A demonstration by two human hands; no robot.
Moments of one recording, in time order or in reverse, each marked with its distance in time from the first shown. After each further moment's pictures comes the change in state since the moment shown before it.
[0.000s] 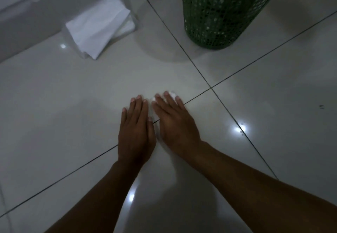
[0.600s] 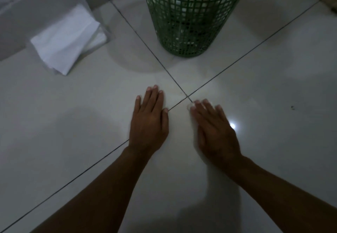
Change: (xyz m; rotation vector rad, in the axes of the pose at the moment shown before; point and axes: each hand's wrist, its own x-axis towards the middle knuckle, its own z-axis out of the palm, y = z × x) left_hand 0.065 0.066 0.033 -0.014 -0.013 0.210; right_hand -0.069 0.109 -0.047 -0.061 0.146 0.147
